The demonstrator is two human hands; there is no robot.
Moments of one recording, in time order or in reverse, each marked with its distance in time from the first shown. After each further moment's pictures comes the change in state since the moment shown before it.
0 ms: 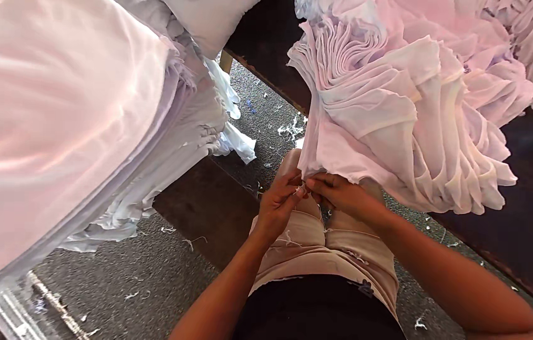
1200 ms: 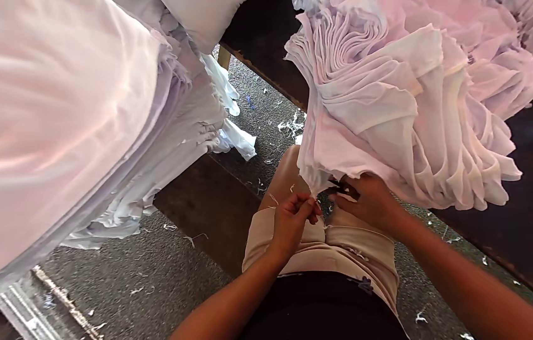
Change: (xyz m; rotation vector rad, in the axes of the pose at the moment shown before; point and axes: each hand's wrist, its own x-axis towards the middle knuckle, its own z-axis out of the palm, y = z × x) left_hand -0.024 0.017 0.045 -0.306 0.153 -0.391; right_hand -0.032 0.047 -0.017 -0.598 0.382 -0.407
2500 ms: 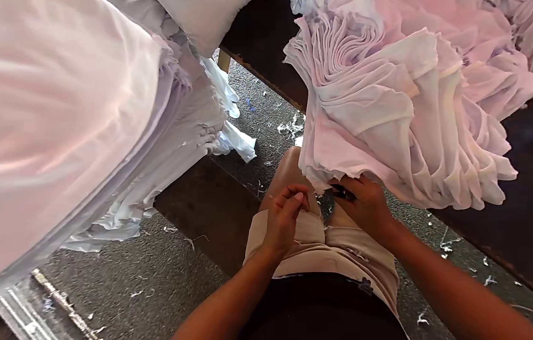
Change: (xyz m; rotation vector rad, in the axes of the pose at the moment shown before) left_hand 0.010 0.006 -0.012 -0.142 -0.063 0.126; right_hand 0.000 0.010 0.035 -0.052 0.446 -0.225
